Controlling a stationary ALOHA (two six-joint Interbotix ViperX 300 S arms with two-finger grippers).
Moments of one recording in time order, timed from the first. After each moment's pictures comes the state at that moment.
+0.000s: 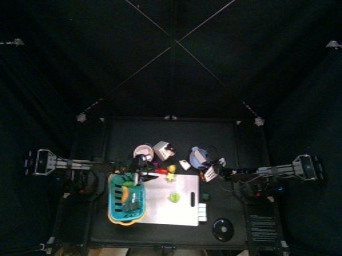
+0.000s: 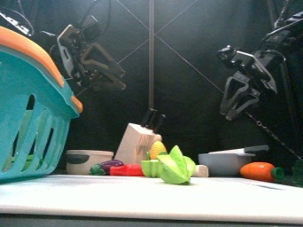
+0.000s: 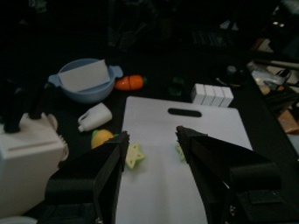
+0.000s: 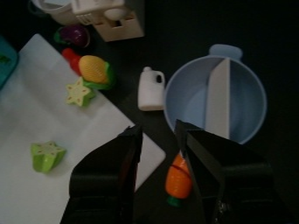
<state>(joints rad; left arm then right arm) 0.14 -0.37 0.96 0.42 -0.31 -0.45 0.03 -0.50 0.96 -0.91 0.54 1.59</state>
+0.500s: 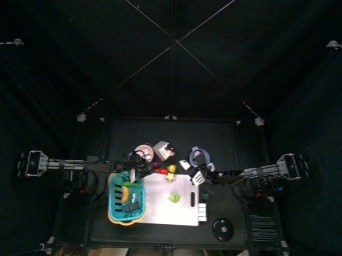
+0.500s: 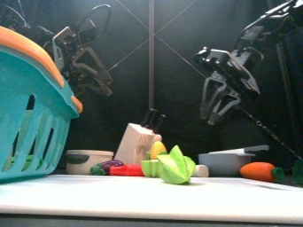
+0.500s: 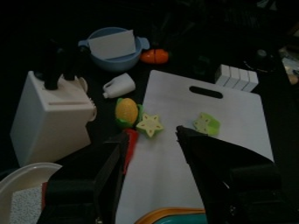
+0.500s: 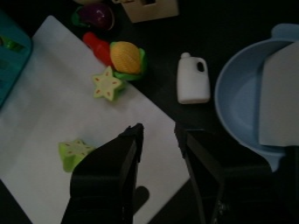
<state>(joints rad) 0.13 -0.48 0.96 0.35 -0.06 -0.45 0.08 -0.26 0.77 -0.79 0.52 1.60</state>
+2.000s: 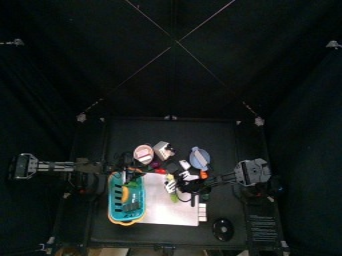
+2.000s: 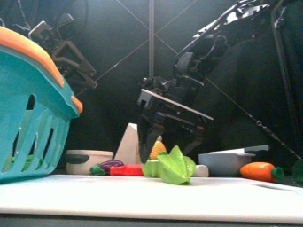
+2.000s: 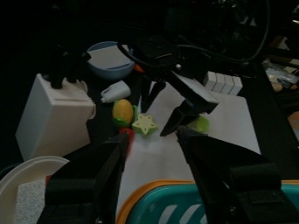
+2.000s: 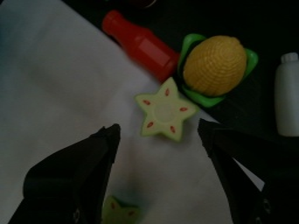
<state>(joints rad) 0.14 -0.63 1.08 0.36 -0.13 -0.45 0.08 0.29 0.36 -0.75 0.62 1.60</state>
